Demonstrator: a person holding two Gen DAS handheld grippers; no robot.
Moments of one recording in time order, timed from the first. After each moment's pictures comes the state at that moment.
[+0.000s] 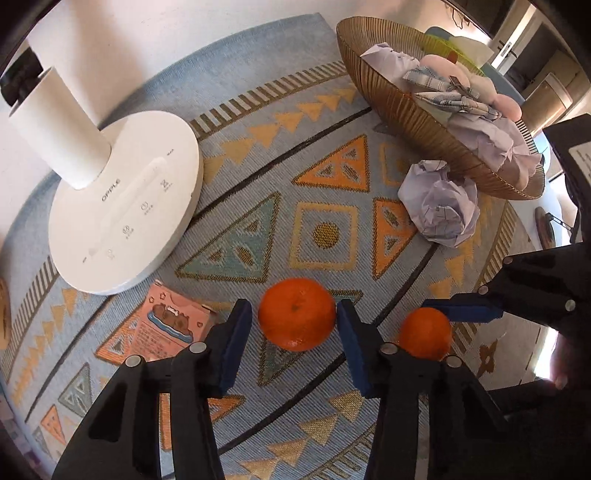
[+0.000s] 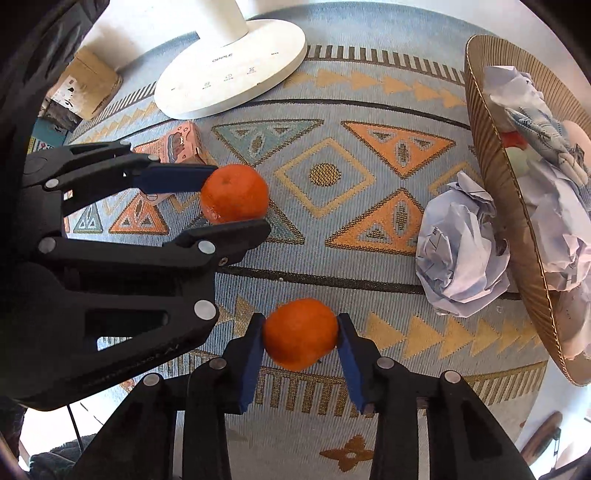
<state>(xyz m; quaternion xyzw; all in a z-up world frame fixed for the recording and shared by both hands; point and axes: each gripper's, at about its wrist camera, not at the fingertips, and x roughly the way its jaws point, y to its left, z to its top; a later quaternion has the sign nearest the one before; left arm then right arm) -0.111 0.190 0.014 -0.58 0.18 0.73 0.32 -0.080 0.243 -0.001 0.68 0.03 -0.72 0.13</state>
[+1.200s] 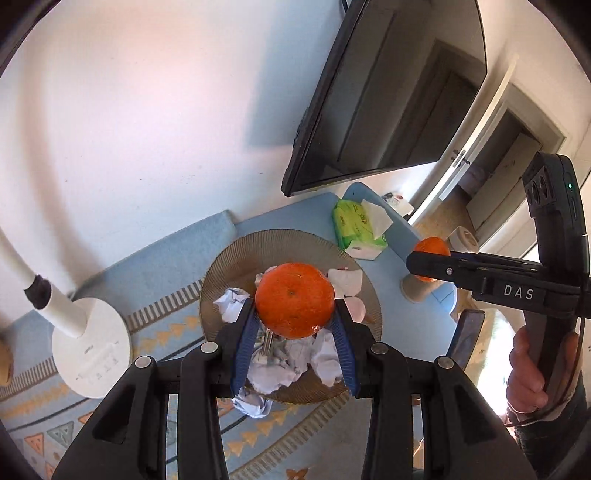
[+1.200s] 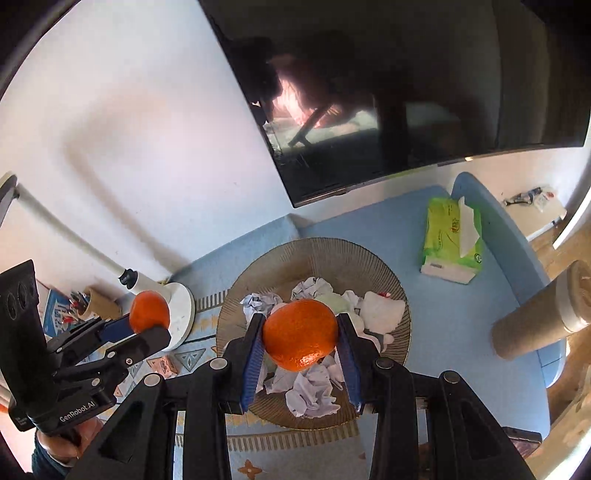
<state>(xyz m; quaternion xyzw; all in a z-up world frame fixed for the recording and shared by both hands) -0.119 0.304 0.210 -0.45 0.03 0.81 0.38 -0.099 0.483 0.223 0.48 -0.15 -0.86 0.02</state>
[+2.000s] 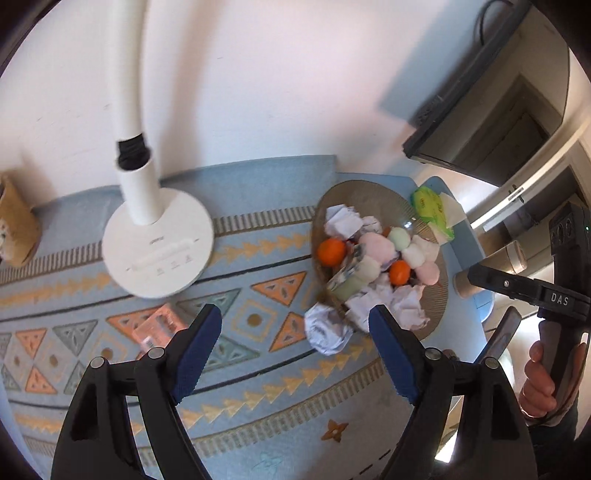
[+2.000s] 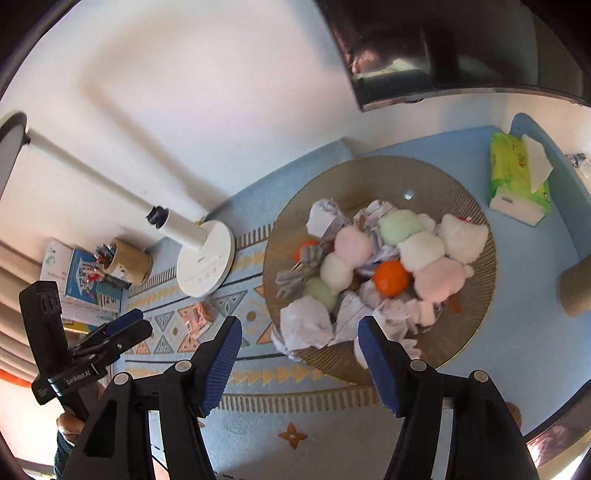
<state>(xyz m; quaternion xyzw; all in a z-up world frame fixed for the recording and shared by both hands) -0.100 0.166 0.152 -0.53 -0.05 0.81 0.24 -0.083 0.415 0.161 0.55 -0.17 -0.81 0.10</state>
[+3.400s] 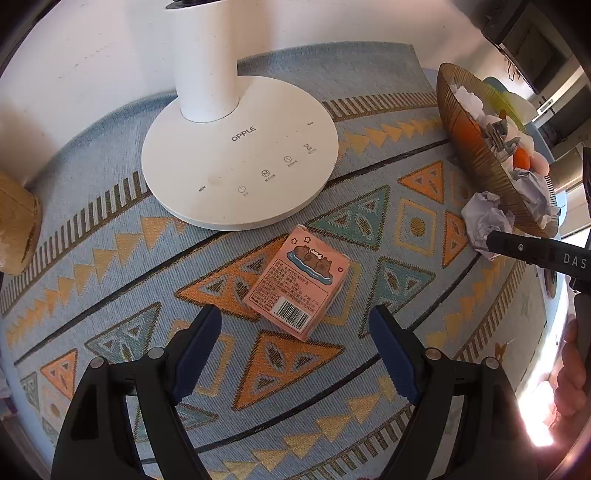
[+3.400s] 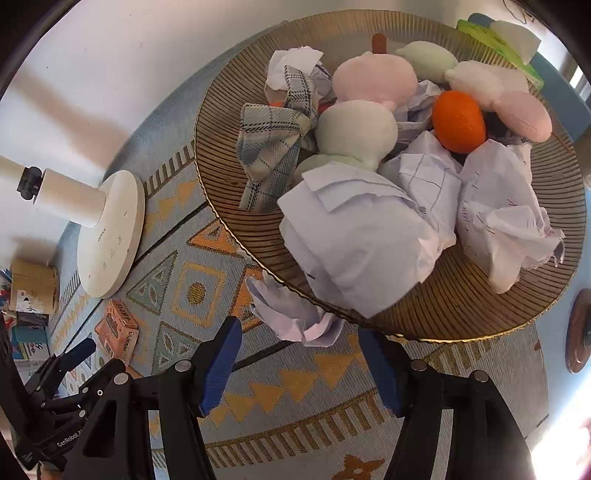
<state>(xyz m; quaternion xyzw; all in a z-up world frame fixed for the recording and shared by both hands) -0.138 0.103 0.024 -0.60 0.10 0.75 0.25 -0.100 0.330 0.020 0.61 -0.20 -0.76 -0.08</state>
